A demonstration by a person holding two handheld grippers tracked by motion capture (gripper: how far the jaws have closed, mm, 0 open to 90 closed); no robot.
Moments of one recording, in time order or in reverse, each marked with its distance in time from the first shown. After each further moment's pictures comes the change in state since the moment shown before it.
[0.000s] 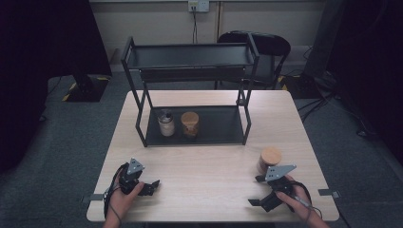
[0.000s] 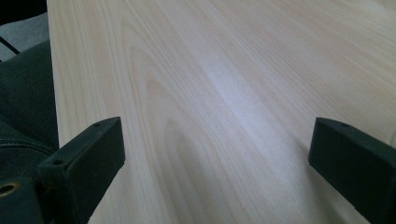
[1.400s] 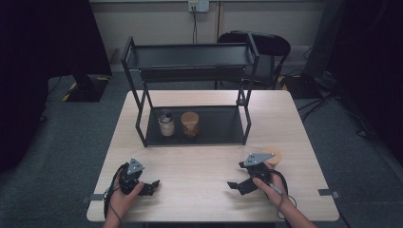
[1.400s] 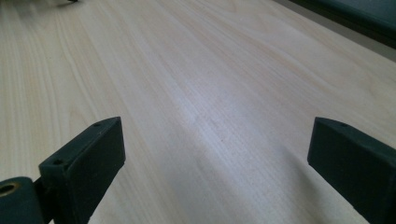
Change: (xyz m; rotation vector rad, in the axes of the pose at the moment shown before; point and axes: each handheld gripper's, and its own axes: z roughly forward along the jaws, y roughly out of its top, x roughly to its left) left arm 0.000 0.000 0.000 0.000 0.000 0.000; right arm -0.003 0.051 0.048 -0.060 -0.105 0.054
